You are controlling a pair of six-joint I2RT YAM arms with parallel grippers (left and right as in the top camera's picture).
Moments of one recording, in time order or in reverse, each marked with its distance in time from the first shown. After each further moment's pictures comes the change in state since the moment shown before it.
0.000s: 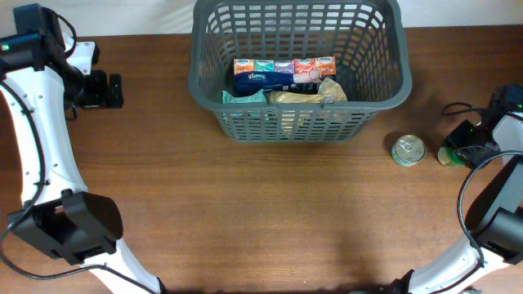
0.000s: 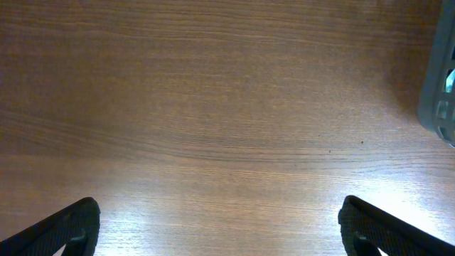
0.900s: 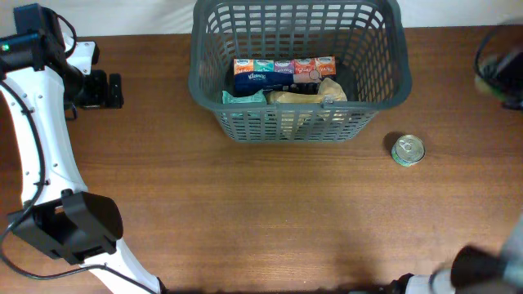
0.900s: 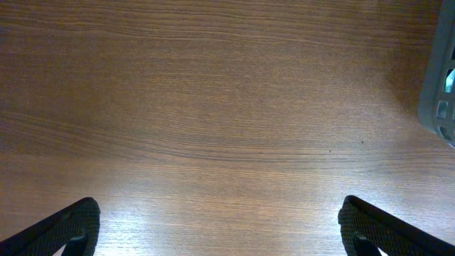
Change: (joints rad) left arm 0.000 0.000 0.000 0.000 0.000 0.000; right arm 0.119 -0.370 0.582 -0.352 -0.173 -0.073
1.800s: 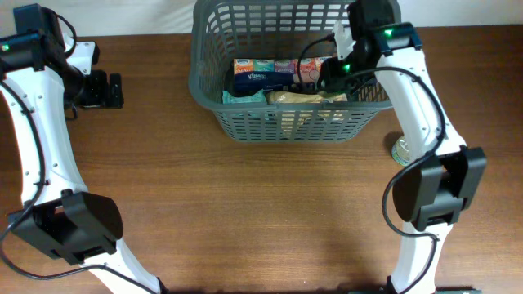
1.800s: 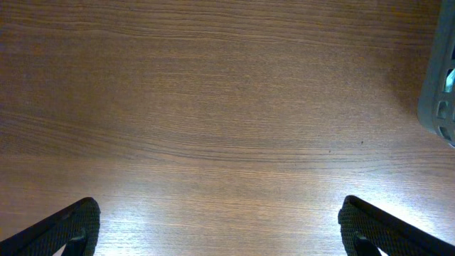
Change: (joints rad) left arm 0.000 0.000 0.000 0.000 0.000 0.000; right arm 0.581 0.526 0.108 -0.016 0.017 -0.285
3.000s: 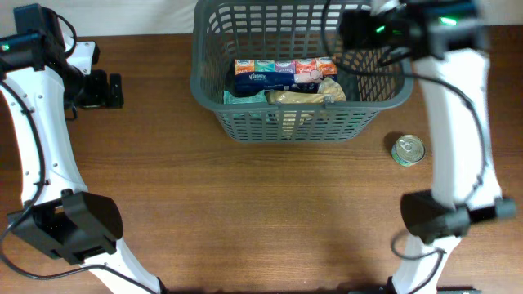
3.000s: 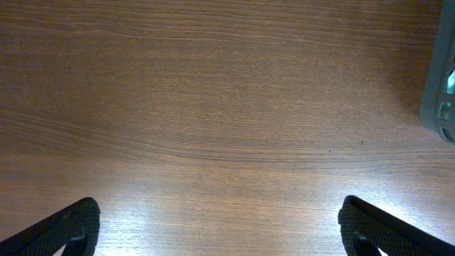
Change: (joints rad) left arm 0.000 0.000 0.000 0.000 0.000 0.000; right arm -0.005 -0.148 0.547 -0.172 0.203 0.087
